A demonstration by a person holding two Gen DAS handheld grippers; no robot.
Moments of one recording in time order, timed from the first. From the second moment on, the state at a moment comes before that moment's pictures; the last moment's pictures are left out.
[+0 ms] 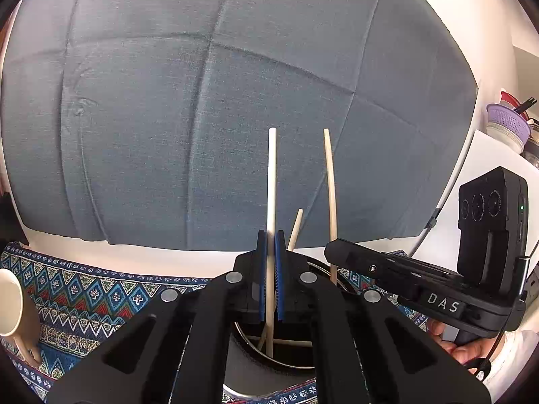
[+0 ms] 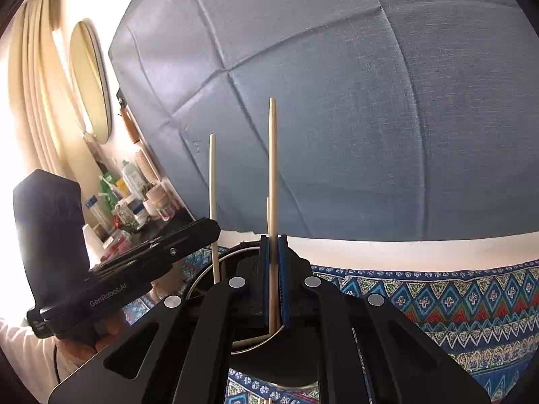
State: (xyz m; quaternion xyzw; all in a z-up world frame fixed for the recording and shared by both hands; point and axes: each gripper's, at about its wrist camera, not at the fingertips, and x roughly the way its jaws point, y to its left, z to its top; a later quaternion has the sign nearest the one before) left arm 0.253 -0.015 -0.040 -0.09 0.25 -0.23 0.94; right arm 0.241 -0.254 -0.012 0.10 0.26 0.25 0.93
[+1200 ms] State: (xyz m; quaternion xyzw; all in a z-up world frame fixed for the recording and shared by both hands) left arm 0.182 0.021 -0.035 -0.08 0.30 -0.13 0.94; right arm 0.178 -0.268 0.006 0.06 0.29 0.21 0.93
